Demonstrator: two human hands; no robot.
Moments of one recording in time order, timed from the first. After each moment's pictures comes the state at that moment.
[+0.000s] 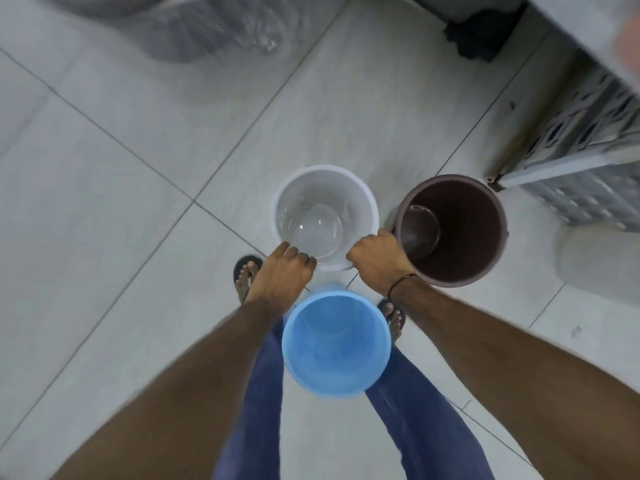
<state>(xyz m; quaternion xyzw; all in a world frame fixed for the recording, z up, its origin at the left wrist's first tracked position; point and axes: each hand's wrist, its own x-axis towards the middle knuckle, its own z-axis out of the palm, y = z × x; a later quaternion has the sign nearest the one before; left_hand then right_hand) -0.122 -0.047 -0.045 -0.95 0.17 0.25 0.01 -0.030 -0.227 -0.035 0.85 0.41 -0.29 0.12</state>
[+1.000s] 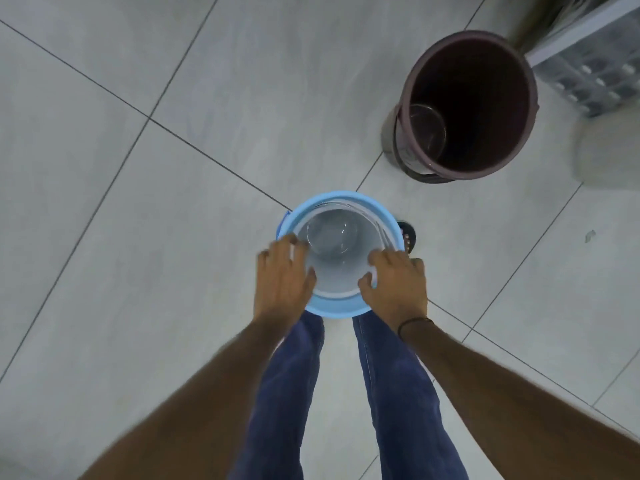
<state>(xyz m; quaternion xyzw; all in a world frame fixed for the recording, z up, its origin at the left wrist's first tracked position) -0.331 -0.109 -0.127 -0.97 -0.06 0.17 -0.18 -0.284 -0.307 -0.103 0.96 0.09 -0.27 -0.04</state>
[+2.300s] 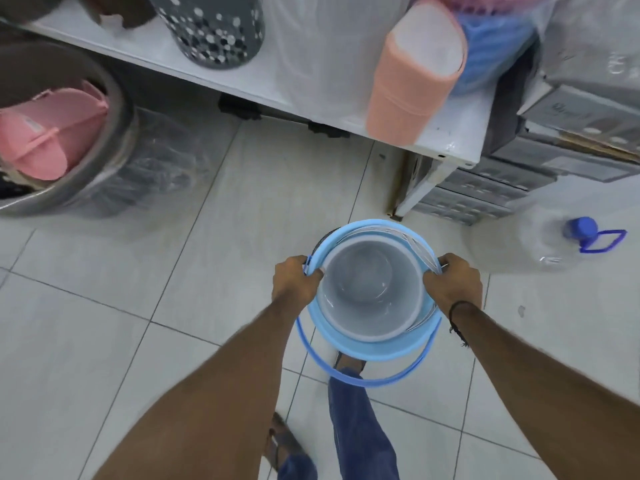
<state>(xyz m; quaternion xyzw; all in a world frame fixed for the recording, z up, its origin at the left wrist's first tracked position) 0.019 -0.235 0.061 -0.86 -0.21 0.25 -0.39 -0.005 -0.498 0.105 0.88 -0.36 -0.14 -0.28</state>
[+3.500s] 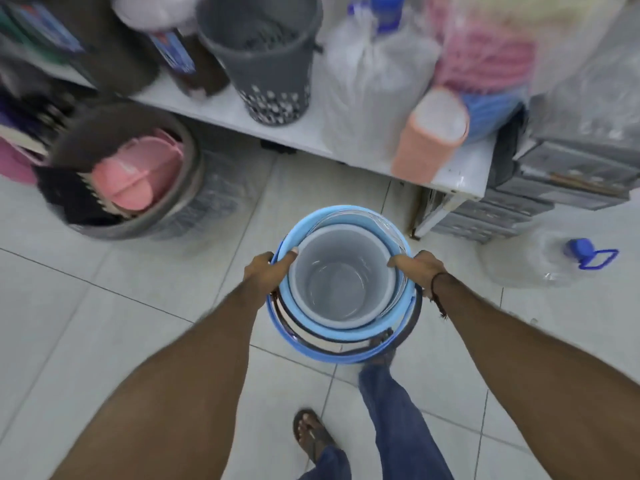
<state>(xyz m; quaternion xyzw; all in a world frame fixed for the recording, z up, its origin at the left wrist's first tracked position) 0.043 -0.089 0.213 -0.80 -0.32 0.29 -0.42 0.043 -0.400 0.221 0.79 -0.34 -0.35 -0.38</state>
